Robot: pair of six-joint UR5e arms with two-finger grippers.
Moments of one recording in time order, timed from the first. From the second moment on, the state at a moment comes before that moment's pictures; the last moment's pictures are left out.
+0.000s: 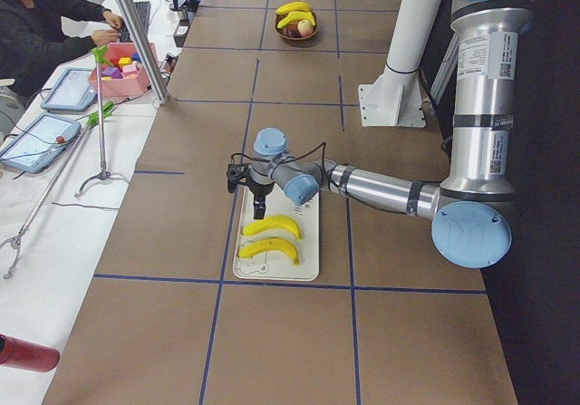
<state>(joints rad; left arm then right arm) -1.05 -1.55 -1.73 -2.12 -2.11 -0.95 1.06 -1.78 2.20 -1.42 2.22 0.57</state>
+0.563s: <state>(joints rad) -1.07 -1.60 -1.81 -1.98 -2.14 -0.96 1.16 -1.83 2.05 -1.40 2.19 0.24</state>
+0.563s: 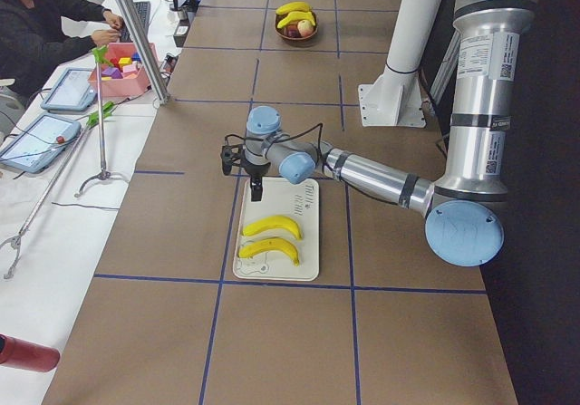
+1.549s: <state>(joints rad) -1.07 -1.62 -1.81 -1.97 -2.15 -0.97 1.04 -1.79 1.90 -1.40 2.08 0.19</state>
